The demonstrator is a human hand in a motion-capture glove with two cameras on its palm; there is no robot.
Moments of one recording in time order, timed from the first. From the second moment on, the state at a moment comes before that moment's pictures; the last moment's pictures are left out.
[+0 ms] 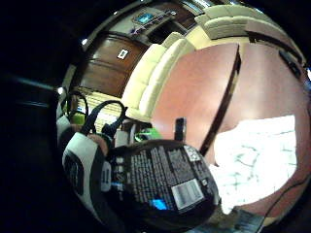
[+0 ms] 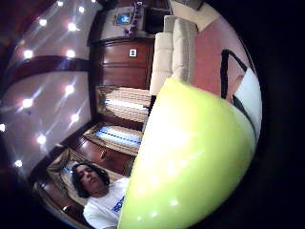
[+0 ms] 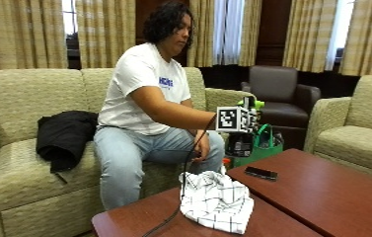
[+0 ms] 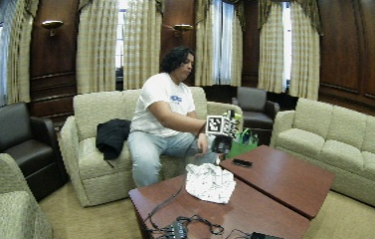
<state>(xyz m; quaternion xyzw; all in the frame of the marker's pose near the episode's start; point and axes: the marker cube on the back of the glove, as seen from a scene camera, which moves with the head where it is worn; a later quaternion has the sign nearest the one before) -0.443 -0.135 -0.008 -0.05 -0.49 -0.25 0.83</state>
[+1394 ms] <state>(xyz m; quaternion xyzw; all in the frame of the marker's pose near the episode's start) -0.507 -0.124 0.171 0.07 -0.50 -0.21 0.84</state>
